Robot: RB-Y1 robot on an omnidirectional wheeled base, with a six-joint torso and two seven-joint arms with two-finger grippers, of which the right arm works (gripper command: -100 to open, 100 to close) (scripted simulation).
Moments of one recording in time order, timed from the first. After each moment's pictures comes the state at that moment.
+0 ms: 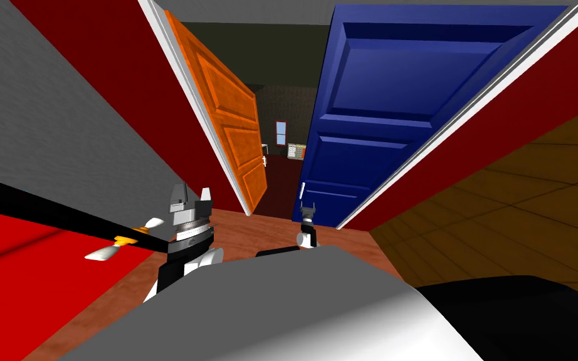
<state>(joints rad) 0.08 -0.04 0.24 -1.12 -0.70 -0.91 -0.75</state>
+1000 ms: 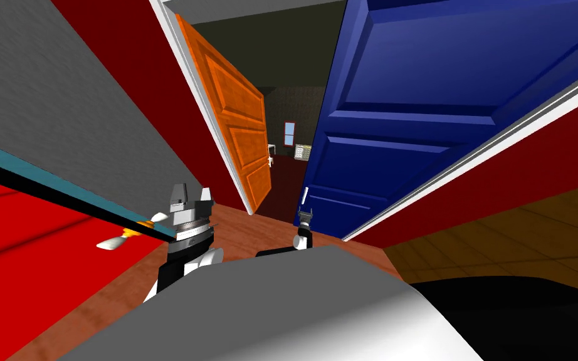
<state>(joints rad) 0.01 0.00 0.28 -0.90 -0.82 -0.96 -0.88</state>
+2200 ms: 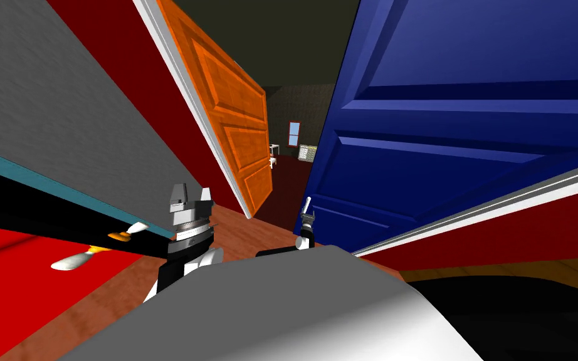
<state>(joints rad) -0.03 -0.03 0.29 -0.79 -0.88 -0.99 -0.96</state>
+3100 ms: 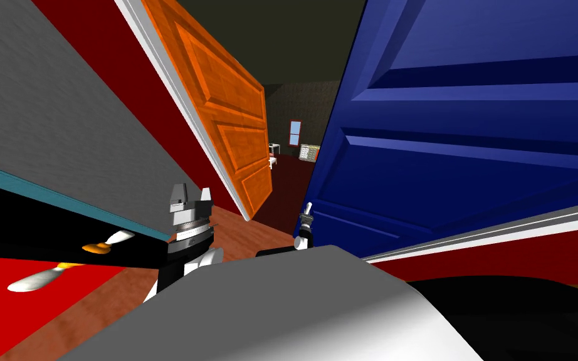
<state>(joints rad) -0.03 0.00 0.28 -0.78 -0.88 -0.98 -0.97</state>
